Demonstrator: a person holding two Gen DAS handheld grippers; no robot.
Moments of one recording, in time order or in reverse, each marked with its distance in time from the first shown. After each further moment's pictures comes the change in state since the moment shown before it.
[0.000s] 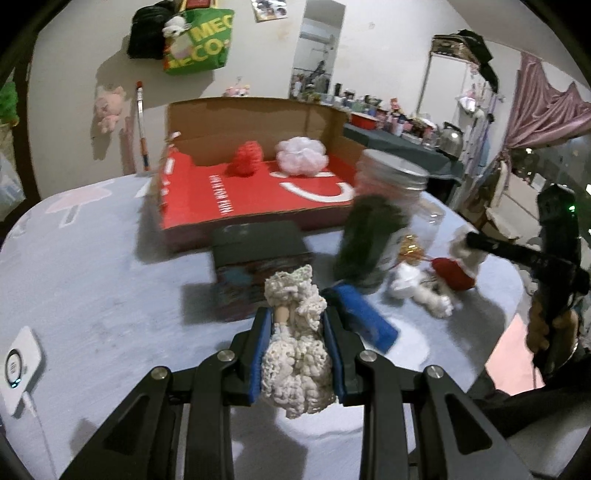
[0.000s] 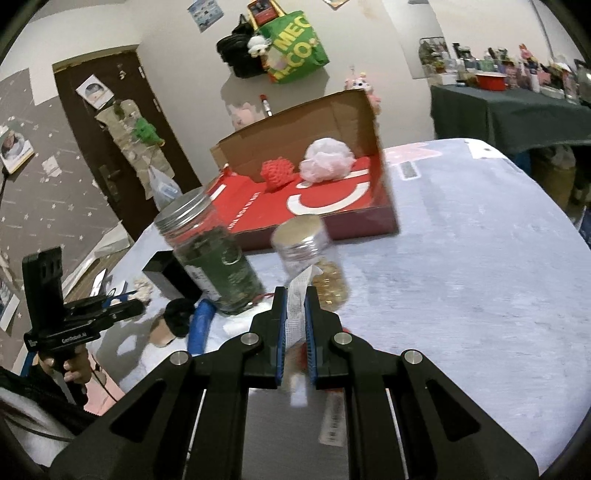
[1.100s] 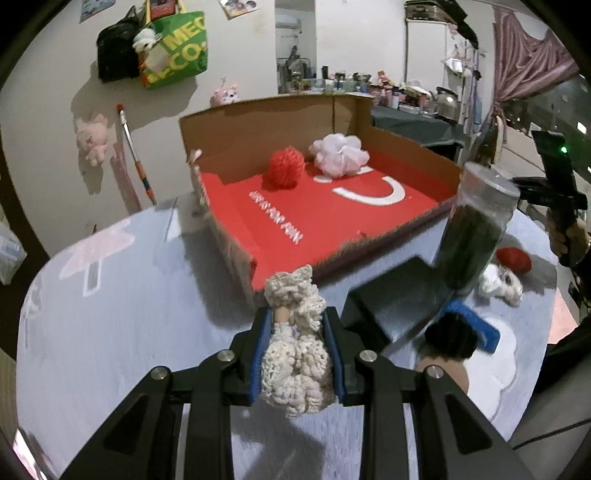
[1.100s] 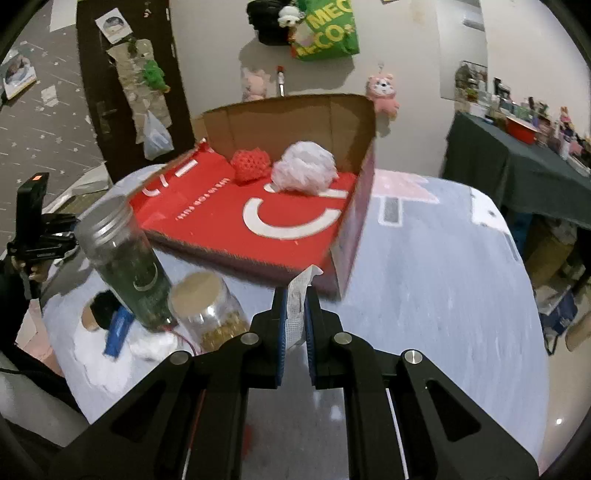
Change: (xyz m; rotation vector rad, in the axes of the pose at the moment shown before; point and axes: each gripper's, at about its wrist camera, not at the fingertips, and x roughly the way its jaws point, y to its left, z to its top) left arm 0.029 0.077 0.061 0.213 0.047 0.022; right arm 0.045 -0.036 0.069 -0.280 0.115 -0.060
